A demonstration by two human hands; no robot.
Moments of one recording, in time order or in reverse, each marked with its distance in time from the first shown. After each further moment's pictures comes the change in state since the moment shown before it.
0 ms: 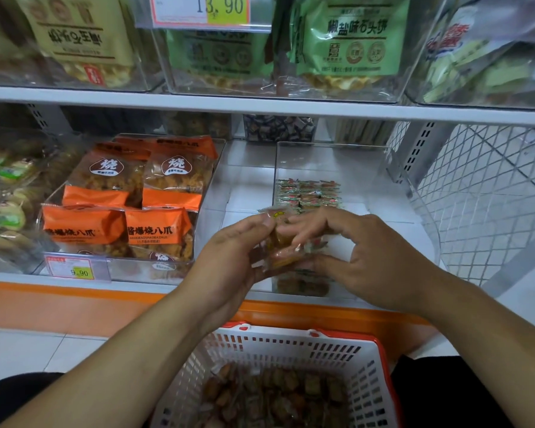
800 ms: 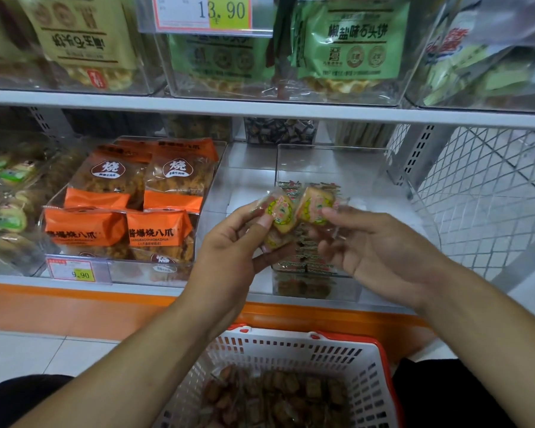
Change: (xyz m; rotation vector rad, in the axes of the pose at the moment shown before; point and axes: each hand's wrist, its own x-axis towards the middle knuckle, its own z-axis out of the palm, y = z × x) left_hand 0.000 -0.003 0.005 -0.039 0.061 0.222; right_hand 0.010 0.001 -0.004 1.225 0.179 0.660
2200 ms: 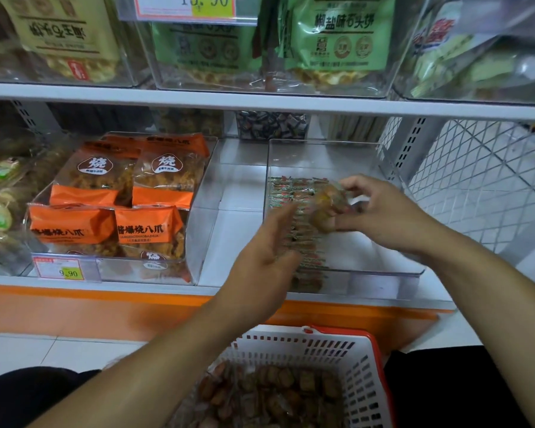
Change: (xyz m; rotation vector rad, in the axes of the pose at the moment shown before) left_hand -0.004 -0.028 0.017 0.608 -0.229 0.116; right_hand 0.020 -0.025 -0.041 -0.957 0.248 -0.239
